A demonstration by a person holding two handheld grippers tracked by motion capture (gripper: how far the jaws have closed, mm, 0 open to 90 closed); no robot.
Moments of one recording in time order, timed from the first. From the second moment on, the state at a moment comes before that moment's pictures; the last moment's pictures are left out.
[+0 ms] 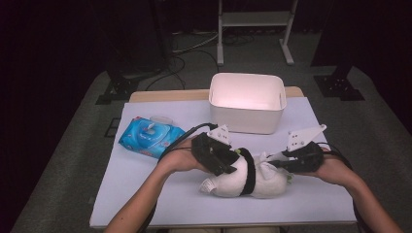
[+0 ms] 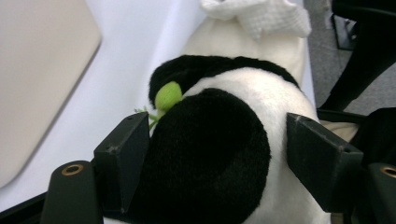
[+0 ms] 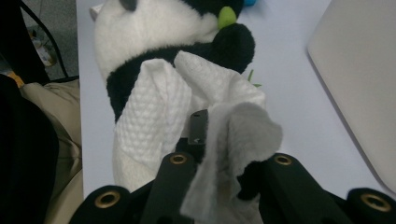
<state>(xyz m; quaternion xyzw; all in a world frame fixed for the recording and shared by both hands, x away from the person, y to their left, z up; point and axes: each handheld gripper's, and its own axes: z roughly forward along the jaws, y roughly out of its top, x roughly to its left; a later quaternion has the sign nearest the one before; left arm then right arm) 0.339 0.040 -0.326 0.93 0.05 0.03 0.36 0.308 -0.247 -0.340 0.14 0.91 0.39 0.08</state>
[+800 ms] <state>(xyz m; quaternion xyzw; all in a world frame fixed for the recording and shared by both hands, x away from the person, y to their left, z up) 0.342 0.047 -0.336 0.92 0.06 0.01 0.38 0.312 -0.213 -0.329 0.09 0.92 0.38 0.08</state>
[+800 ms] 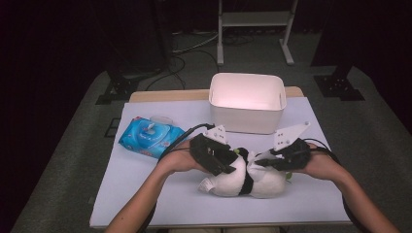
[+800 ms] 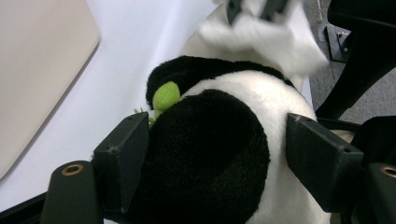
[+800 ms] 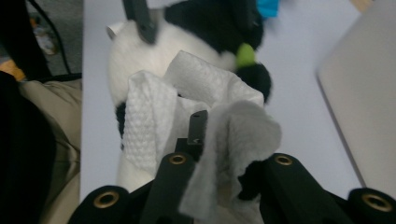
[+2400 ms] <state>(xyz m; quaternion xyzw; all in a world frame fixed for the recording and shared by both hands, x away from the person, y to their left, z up) 0.345 0.051 -0.336 0.92 0.06 0.01 0.38 0.314 -0.218 -0.329 0.09 0.92 0.37 0.10</state>
